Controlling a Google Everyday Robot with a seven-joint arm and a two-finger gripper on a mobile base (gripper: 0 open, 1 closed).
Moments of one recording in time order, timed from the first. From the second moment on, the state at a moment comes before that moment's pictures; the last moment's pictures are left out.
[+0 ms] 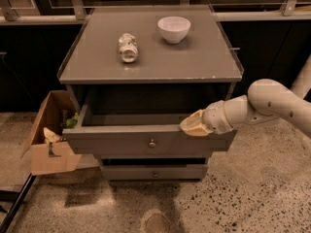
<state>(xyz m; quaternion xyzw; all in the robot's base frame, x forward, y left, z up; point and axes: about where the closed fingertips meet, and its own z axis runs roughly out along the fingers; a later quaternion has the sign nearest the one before) 0.577 -0.100 0.674 -0.58 0.69 0.26 0.35</state>
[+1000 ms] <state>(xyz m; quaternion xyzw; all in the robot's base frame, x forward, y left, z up) 0.612 -0.104 0.678 -0.56 0.70 0.25 0.37</state>
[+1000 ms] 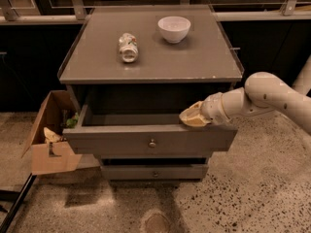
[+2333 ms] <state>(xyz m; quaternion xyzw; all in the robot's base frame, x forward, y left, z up) 0.602 -0.094 0.656 -0.55 0.71 0.29 0.33</state>
